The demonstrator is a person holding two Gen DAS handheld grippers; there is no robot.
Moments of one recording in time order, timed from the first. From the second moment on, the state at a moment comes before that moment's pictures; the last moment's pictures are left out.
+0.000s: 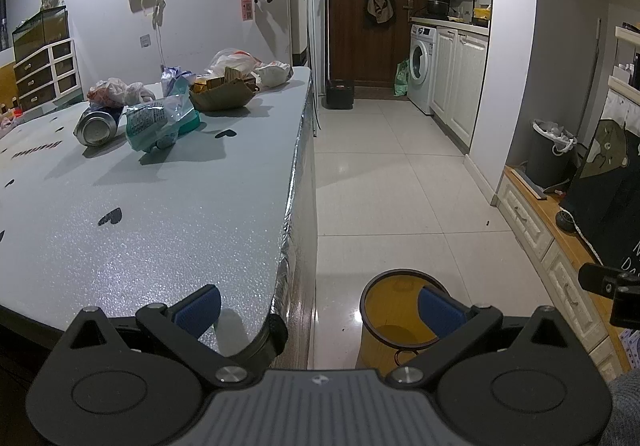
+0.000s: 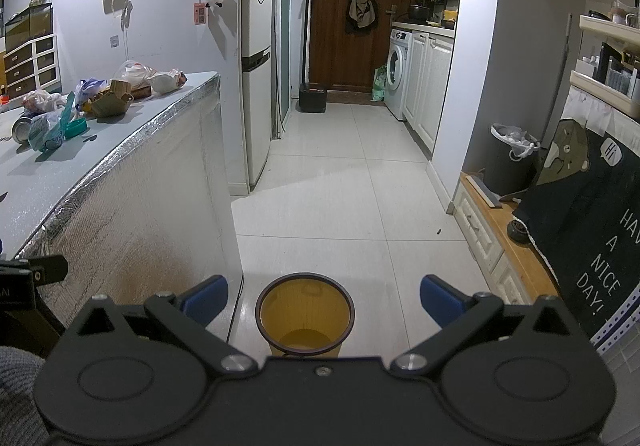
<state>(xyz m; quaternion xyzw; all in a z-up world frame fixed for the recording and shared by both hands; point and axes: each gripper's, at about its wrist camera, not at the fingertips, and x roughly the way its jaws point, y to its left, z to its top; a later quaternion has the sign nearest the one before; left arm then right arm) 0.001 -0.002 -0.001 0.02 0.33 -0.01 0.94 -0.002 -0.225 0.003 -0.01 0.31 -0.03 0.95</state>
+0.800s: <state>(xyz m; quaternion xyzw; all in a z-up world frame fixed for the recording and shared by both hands) 0.001 -0.005 -0.007 0.02 0.33 -0.01 0.94 0.000 -0.226 0.002 -0.01 0.31 -0.03 0.95</state>
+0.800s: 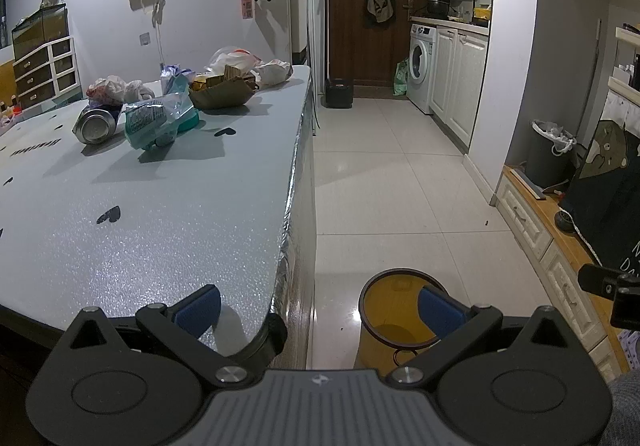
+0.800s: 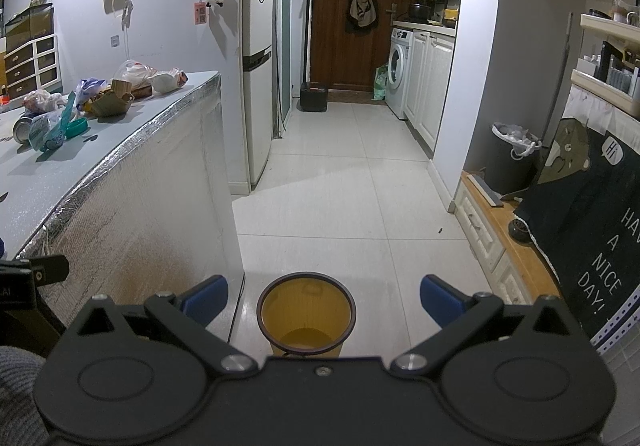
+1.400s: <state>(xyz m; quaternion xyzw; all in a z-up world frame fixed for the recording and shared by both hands) 0.000 -0.003 -0.005 0.03 0.33 -0.01 0.94 0.002 -0.224 0.002 -0.01 0.31 -0.03 0.95</state>
